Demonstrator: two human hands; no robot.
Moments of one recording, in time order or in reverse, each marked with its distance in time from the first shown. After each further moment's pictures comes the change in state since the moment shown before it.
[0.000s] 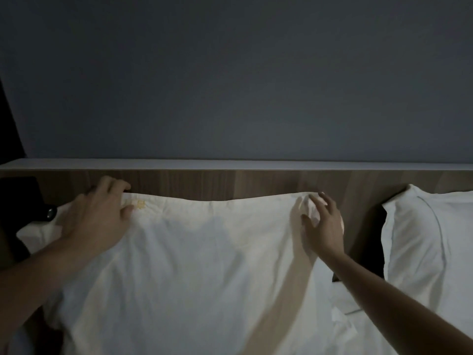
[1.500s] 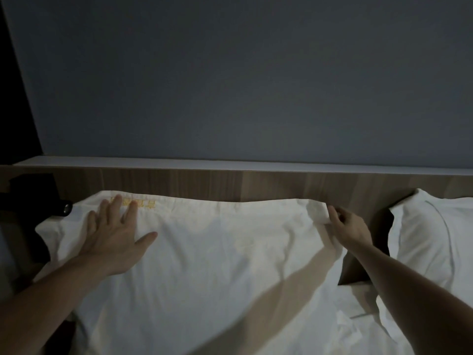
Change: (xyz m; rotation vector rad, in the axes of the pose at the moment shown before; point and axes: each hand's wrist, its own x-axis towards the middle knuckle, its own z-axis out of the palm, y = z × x) left_hand -0.037 -0.008 0.043 0.128 -0.353 -0.130; right_hand 0.035 0.050 -0.021 -0.111 -0.164 0.115
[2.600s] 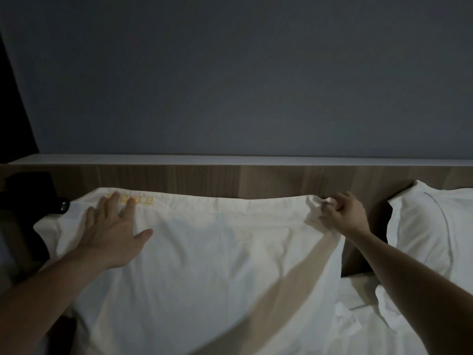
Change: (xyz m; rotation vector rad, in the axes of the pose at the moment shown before) left_hand 0.004 0.002 -0.007 0.052 -0.006 -0.007; right_hand 0.003 -0.009 -0.012 0.070 0.105 -0.143
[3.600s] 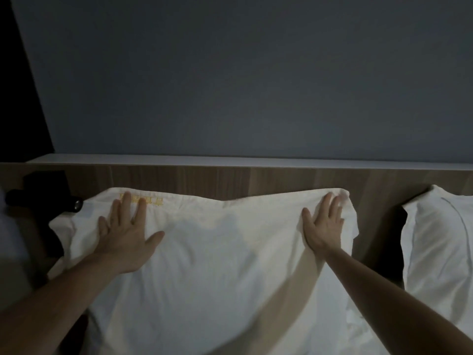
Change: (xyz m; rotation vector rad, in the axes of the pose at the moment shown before) left_hand -0.006 0.001 0.013 -0.096 -0.090 0.004; right_hand -0.029 -0.038 0.084 0.012 -0.135 0.182
